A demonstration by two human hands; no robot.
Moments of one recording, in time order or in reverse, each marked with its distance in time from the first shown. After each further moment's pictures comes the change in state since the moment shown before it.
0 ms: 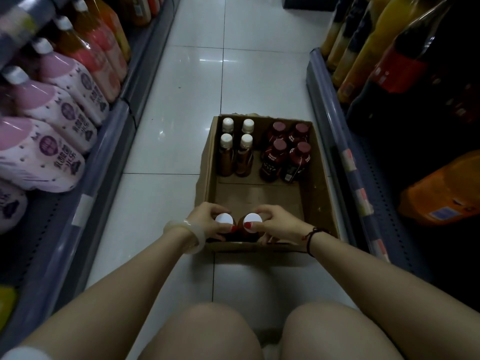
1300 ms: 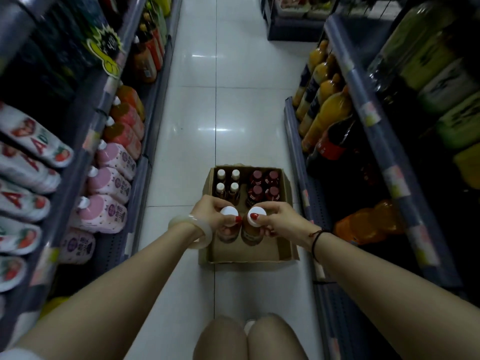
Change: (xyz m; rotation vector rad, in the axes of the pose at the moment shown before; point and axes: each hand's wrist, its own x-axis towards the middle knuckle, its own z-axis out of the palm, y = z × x) left_hand -0.150 0.231 -0.118 -0.120 -0.006 0.028; right_hand -0.208 -0.183 -0.118 0.346 0.097 -0.022
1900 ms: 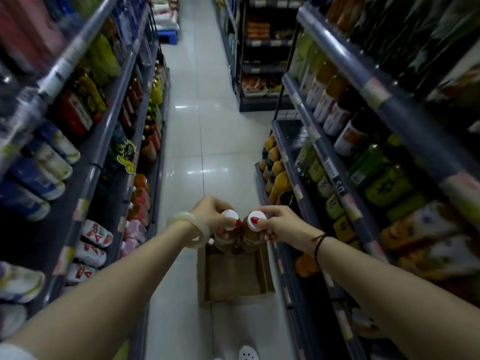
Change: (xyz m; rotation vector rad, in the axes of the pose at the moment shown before) left_hand -0.192 0.310 -0.101 0.204 -0.070 0.178; right_hand -0.243 -0.250 -0.083 0.071 0.142 -0.096
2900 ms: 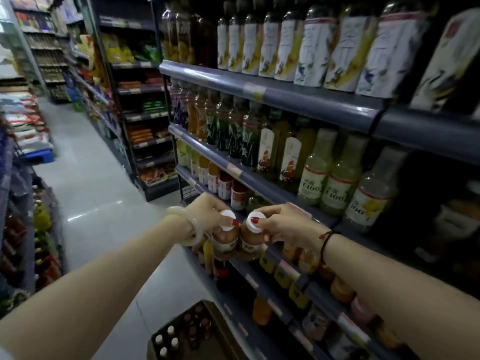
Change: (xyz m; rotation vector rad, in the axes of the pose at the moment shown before) left_hand -0.068 0.238 -0.010 0.393 -0.260 0.535; right_hand -0.205 -0.100 -0.095 0.219 0.507 -0.162
